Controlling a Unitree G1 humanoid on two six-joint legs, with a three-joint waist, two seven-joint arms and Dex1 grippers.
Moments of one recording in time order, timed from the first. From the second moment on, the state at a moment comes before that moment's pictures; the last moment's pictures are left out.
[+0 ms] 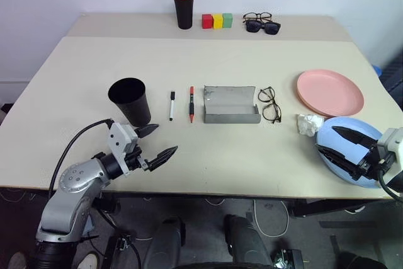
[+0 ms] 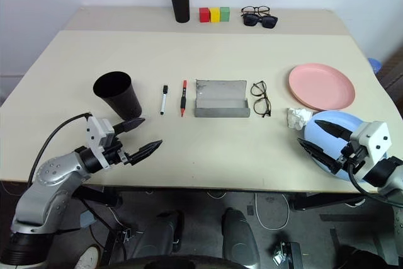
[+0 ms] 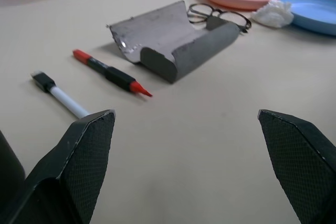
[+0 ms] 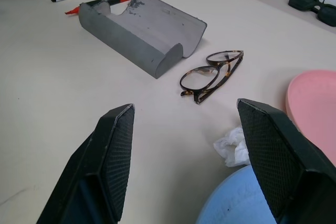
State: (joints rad) left arm 0.04 0.57 0.09 -0.36 -0.46 0.28 -0.81; right arm 0.23 -0.76 -0.56 -0.21 0.53 0.14 1.00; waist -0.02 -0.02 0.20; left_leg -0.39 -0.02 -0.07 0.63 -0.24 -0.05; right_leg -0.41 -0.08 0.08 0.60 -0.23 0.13
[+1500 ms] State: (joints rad) left arm -0.65 0.05 0.09 -0.33 -0.31 1.28 0.08; right arm -0.22 -0.72 -0.24 -0.09 0.57 0.14 1.11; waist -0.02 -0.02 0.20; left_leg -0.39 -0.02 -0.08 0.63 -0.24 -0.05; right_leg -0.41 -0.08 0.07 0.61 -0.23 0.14
